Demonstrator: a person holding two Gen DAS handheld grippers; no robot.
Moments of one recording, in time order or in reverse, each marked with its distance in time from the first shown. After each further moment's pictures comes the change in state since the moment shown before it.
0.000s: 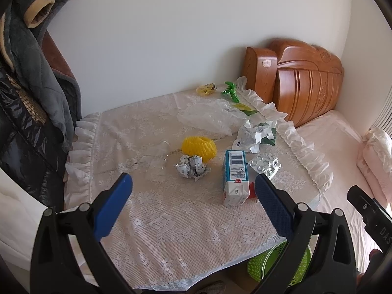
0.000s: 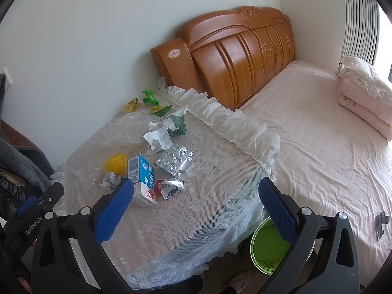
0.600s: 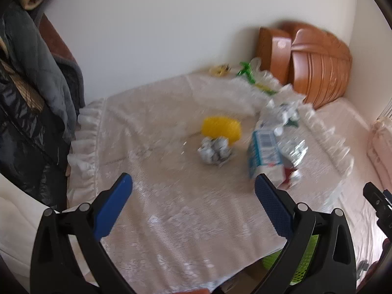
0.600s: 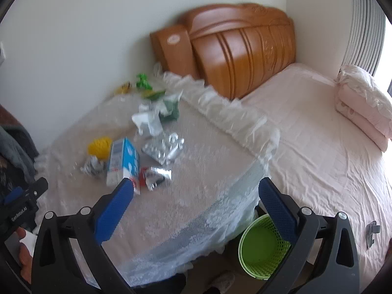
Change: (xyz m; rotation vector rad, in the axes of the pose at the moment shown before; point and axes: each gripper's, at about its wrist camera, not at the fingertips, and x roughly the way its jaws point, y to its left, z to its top) left arm 0.050 0.037 -0.021 0.029 0.088 0.045; right arm 0.042 0.002 -0.024 -0.082 0.043 -0.060
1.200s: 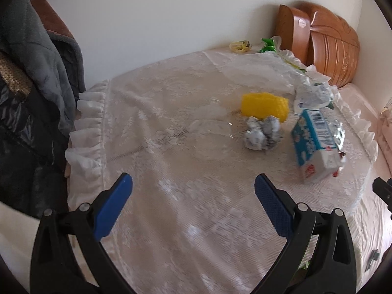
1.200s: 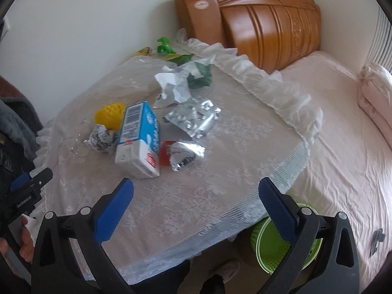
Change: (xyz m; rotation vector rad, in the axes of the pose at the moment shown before) left arm 0.072 0.059 -0.006 0.034 0.074 0.005; right arm 0.061 0.048 -0.015 -0.082 0.127 0.068
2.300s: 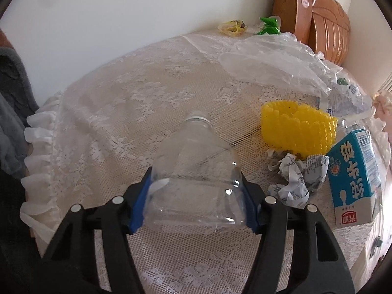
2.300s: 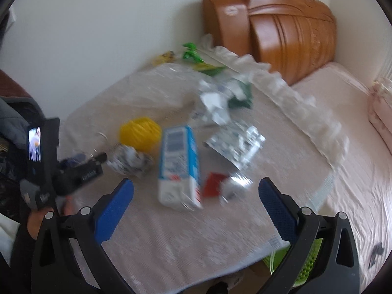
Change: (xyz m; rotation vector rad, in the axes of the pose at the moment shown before) left arm 0.115 0.001 0.059 0.081 0.069 -0.101; right arm 0.019 0.062 0.045 -0.053 -0.013 0.042
